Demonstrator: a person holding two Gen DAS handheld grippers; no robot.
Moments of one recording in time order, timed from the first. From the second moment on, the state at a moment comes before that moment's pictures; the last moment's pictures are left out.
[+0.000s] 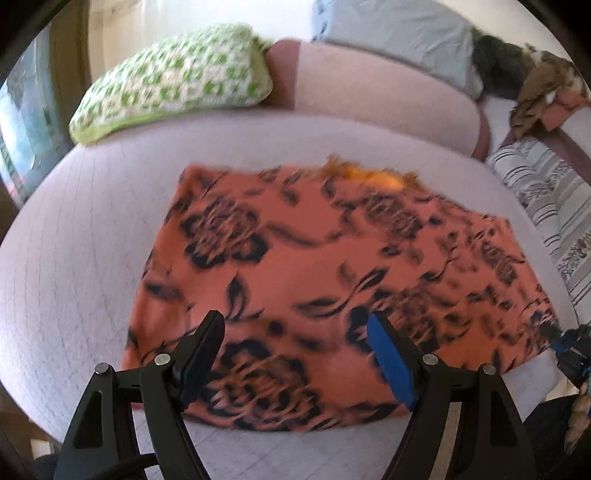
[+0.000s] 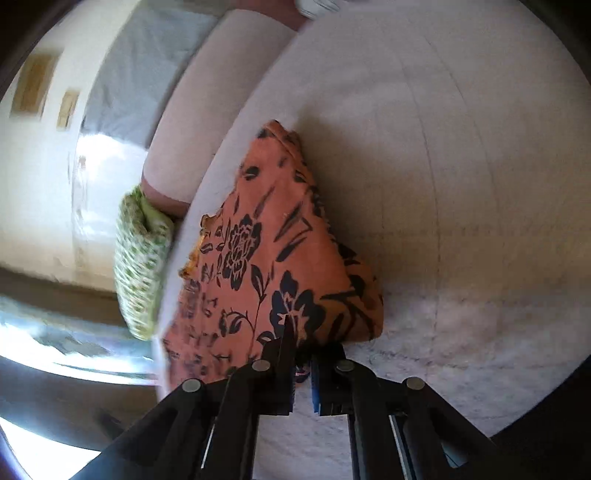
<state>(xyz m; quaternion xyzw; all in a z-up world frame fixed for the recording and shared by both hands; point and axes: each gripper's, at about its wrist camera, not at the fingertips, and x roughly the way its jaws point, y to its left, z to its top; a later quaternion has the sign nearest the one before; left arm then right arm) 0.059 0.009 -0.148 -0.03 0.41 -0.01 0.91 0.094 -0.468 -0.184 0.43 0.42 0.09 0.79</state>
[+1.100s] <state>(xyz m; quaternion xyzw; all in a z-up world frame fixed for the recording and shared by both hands) 0.073 -0.027 -0.188 0.07 0.40 -0.04 0.91 0.281 -0.445 -0.166 0.17 0.50 0.13 0.84</state>
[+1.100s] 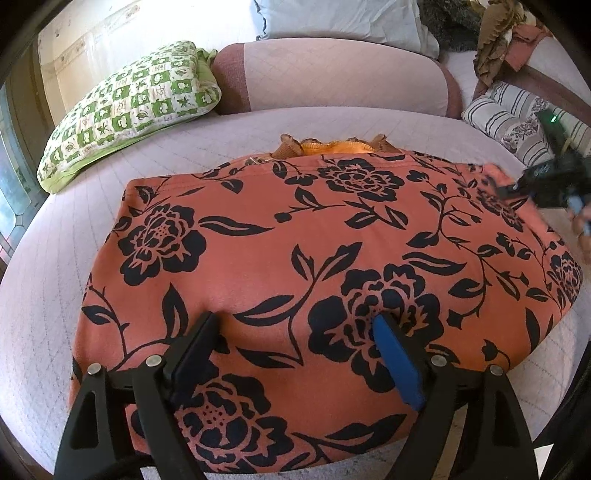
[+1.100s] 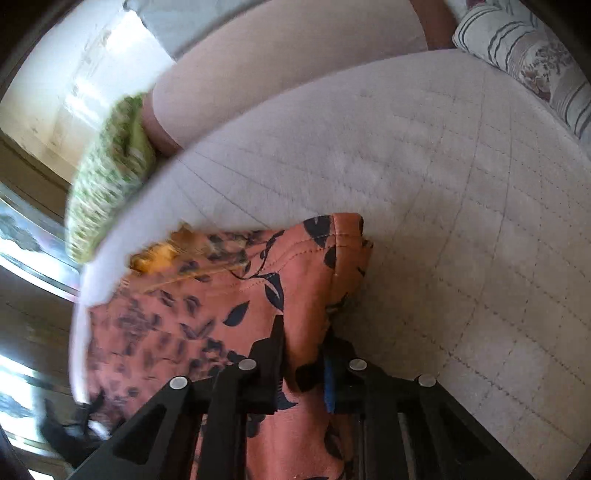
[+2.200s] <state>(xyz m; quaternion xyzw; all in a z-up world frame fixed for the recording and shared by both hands) 0.073 -0.023 -0.188 0.05 0.41 -0.05 0.91 0.114 -0.442 -0.149 0.32 0.44 0.15 0.82</state>
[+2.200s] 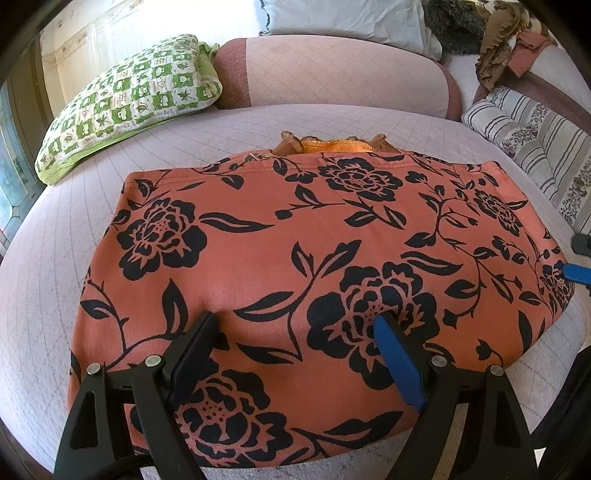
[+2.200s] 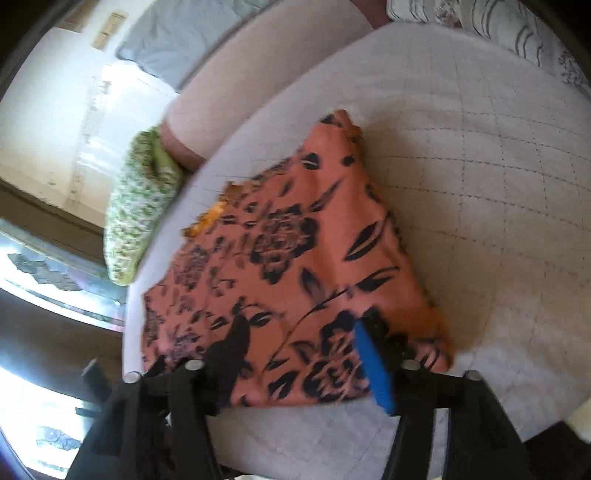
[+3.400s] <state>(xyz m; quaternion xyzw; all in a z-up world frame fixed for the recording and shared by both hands) 0.015 0.115 -0.150 -0.18 0.43 0.03 0.88 0.111 -0.461 -0.192 0.40 0.43 0.21 0.78</state>
